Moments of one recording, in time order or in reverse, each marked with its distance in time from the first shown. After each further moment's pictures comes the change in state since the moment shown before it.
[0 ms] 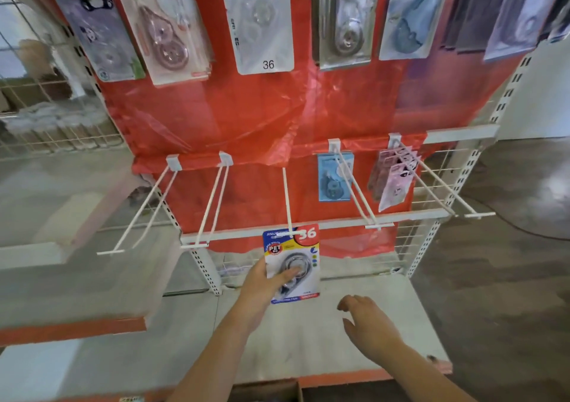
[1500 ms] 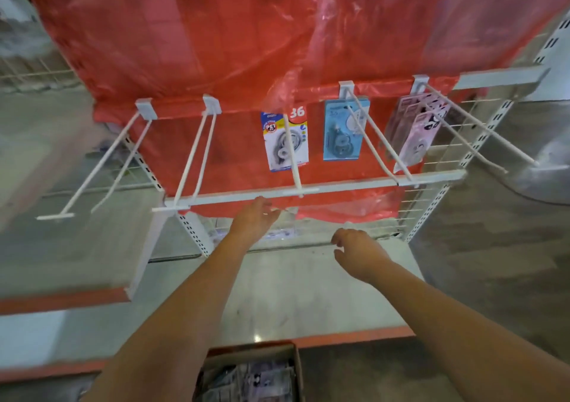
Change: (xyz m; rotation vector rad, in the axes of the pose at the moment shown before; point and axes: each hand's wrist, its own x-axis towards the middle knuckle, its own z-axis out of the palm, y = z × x) left_hand 0.114 -0.025 -0.022 0.879 0.056 -0.060; right_hand 0.081 -0.014 -0.009 -0.047 -0.063 0.146
